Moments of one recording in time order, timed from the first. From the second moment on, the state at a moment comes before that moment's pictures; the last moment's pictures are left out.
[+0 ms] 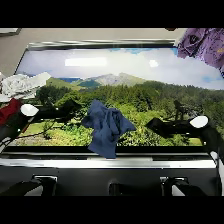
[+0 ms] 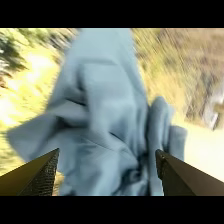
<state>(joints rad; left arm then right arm) -0.10 -1.19 0.84 0.80 -0.78 -1.75 -0.11 -1.05 0.65 -0.82 1.05 1.43</state>
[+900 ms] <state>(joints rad) -0.02 -1.29 0.84 0.86 -0.84 -1.75 0.14 -1.32 0.62 -0.43 0.72 1.24</state>
